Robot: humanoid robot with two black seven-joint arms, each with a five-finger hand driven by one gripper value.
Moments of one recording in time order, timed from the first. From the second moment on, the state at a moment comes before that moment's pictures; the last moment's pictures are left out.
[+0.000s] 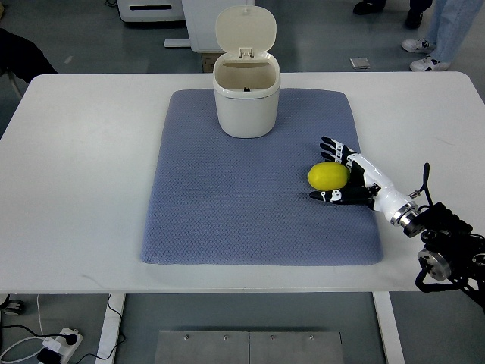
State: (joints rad) left arm -0.02 0.00 -0.11 -0.27 -0.07 0.19 -0.41; right arm 0.67 -0.34 0.27 0.84 -0.53 0.05 0.61
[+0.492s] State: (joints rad) left arm -0.02 0.00 -0.11 -0.27 -0.07 0.19 -0.41; right arm 0.67 -0.31 0.24 0.76 -0.53 0.05 0.61
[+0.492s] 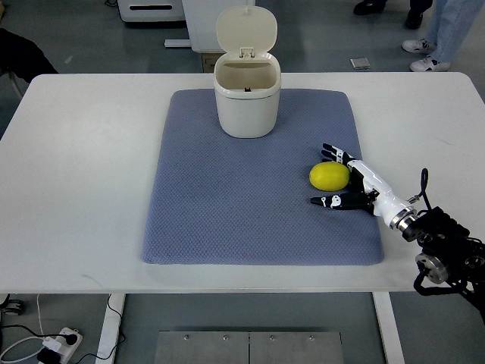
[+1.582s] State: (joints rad) left arm -0.02 0.00 -0.11 -0.27 -0.07 0.19 -0.41; right arm 0.69 -0.31 0.25 0.76 -0.51 0.08 0.61
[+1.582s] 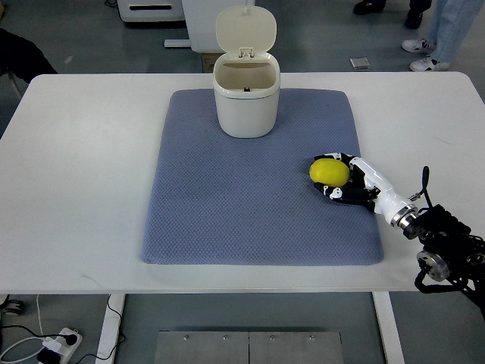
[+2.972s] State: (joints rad) left arm -0.02 0.00 -0.11 -0.27 -0.07 0.19 -0.41; right arm 1.29 -0.17 0.02 0.70 -0.49 -0.04 0.44
